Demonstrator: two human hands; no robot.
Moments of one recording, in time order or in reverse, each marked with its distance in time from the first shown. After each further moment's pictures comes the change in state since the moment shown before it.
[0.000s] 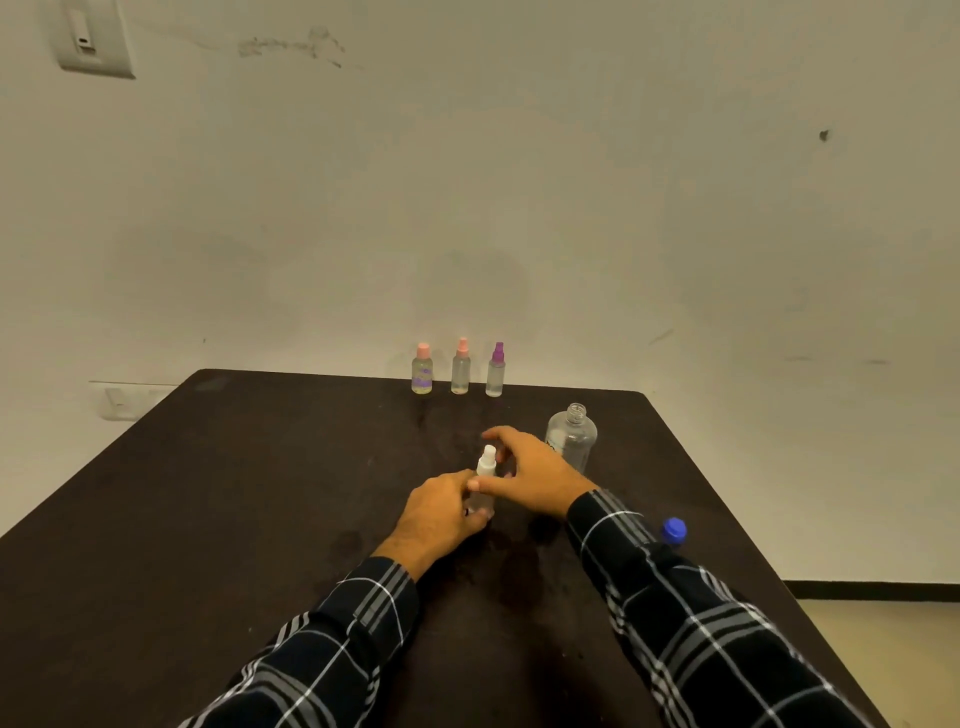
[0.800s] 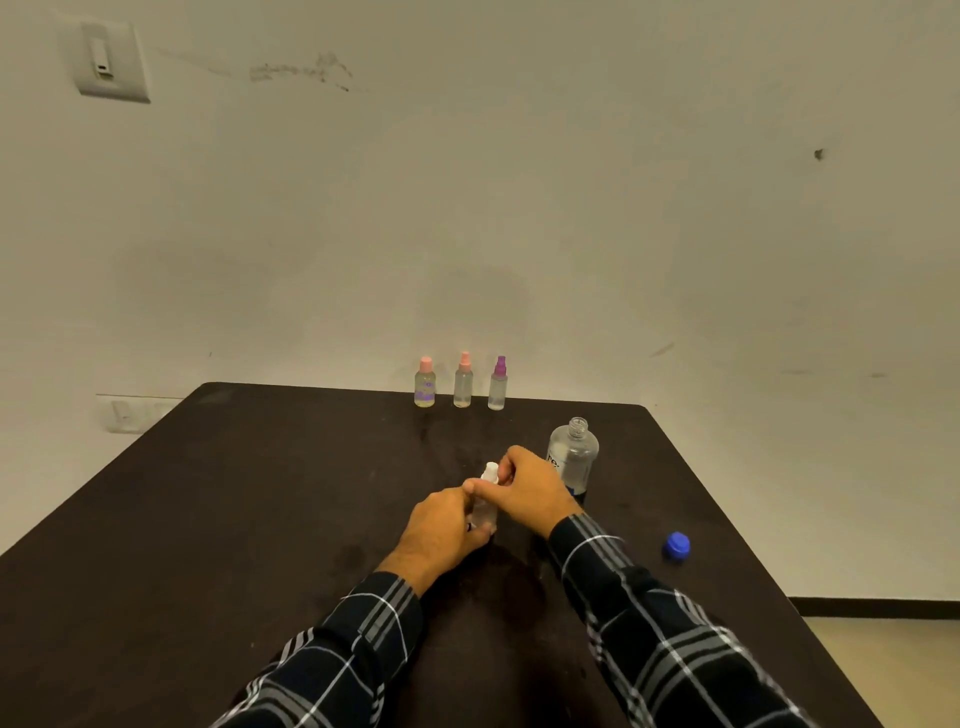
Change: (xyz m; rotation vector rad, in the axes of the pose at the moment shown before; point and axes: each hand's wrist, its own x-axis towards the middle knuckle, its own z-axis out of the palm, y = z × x) left_hand -0.001 0.001 0.001 0.000 0.025 -0.044; right_hand 0.000 -0.006 0.019 0.159 0.201 0.158
